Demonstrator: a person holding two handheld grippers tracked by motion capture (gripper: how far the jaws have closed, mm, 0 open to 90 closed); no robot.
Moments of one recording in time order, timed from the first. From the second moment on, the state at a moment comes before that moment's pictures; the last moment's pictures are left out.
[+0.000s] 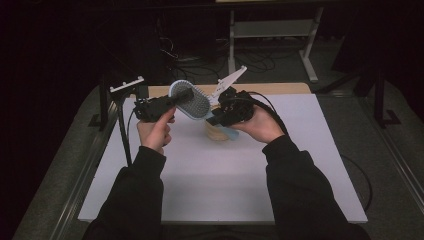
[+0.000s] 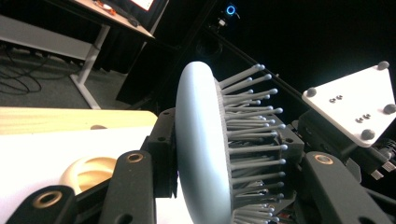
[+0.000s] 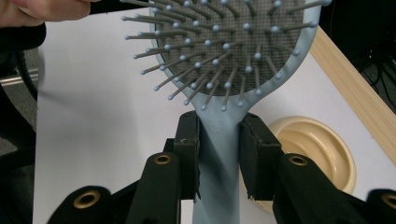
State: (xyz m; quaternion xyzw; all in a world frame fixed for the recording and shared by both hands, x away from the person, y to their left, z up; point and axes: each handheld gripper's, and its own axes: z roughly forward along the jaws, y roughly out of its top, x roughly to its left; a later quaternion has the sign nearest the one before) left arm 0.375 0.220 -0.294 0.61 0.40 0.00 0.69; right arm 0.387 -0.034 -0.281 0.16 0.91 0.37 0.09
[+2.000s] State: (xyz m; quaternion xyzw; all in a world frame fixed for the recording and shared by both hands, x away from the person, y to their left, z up) left arm 0.405 0.219 -0.217 0.67 0.32 0.09 0.66; right arm 0.377 -0.162 -0.346 0.32 0.83 0.45 0.06
